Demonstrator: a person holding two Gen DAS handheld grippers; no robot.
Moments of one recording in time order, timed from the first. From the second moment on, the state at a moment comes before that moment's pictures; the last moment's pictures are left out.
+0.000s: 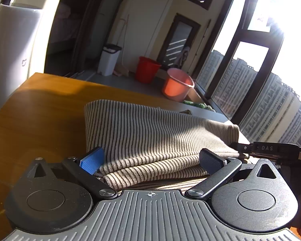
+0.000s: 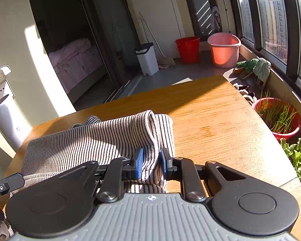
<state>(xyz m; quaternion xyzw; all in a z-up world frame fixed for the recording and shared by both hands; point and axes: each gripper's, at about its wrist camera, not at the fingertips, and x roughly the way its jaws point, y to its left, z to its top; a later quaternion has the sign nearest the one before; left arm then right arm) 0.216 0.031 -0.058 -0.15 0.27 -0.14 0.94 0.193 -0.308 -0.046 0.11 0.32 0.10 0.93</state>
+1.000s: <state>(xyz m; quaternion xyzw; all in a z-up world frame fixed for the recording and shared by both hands) 0.249 0.041 -0.048 -0.14 0.32 -0.19 0.92 0.159 -0.286 -0.051 0.10 0.31 0.20 0.92</state>
